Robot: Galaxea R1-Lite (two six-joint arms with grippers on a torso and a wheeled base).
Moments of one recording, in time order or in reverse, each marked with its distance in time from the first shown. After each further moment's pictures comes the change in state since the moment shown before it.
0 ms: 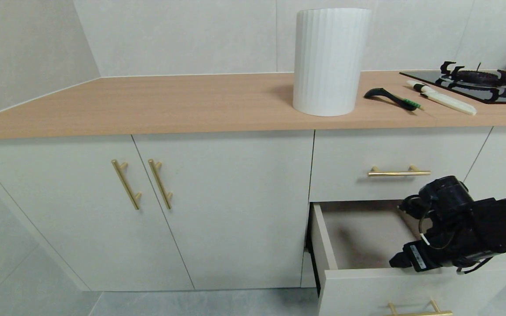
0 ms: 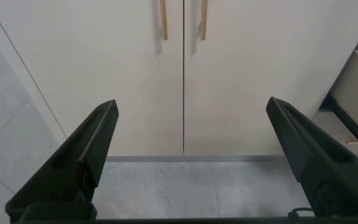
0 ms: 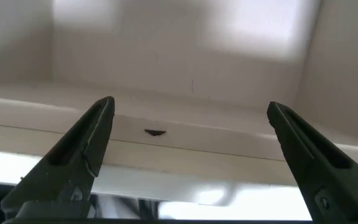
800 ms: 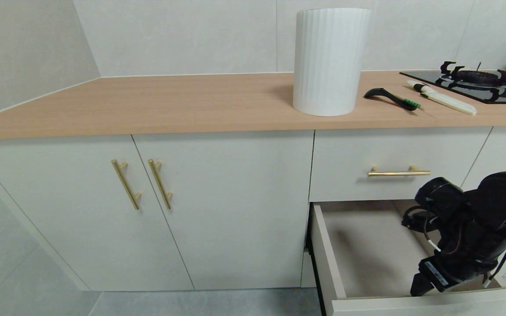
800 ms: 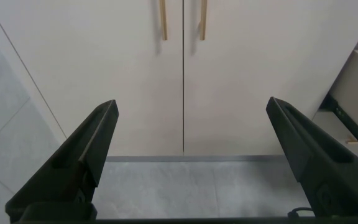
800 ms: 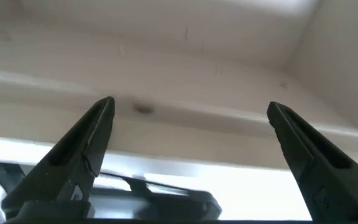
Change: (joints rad) left arm 0.000 0.000 0.000 0.000 0.000 0.000; right arm 0.025 0.004 -0.174 0.512 -0.001 -0.031
